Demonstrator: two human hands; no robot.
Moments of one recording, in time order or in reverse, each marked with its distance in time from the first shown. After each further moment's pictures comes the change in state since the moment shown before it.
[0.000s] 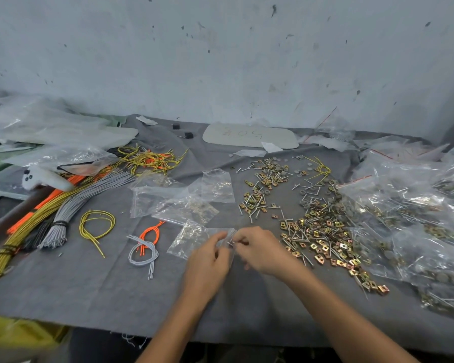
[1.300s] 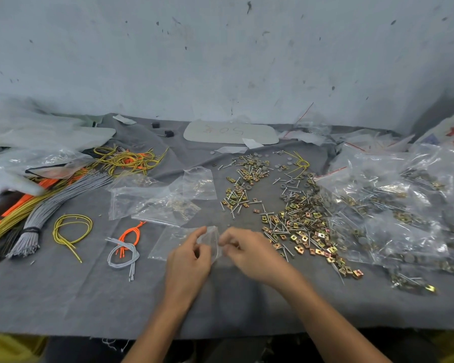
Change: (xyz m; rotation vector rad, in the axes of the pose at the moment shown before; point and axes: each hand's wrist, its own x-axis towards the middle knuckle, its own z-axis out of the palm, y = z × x) left_hand -0.009 0.008 -0.001 -0.029 0.106 -0.008; right_hand -0.032 0.011 -0.003 0.034 0.090 -0.050
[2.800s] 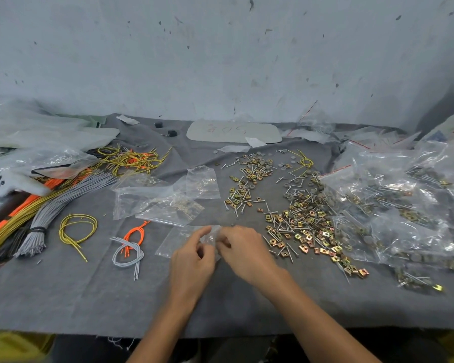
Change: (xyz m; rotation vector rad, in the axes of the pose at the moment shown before) left_hand -0.005 0.007 -0.003 -0.009 0.029 0.020; right_hand 0.011 -0.020 0.018 -0.281 0.124 -0.087
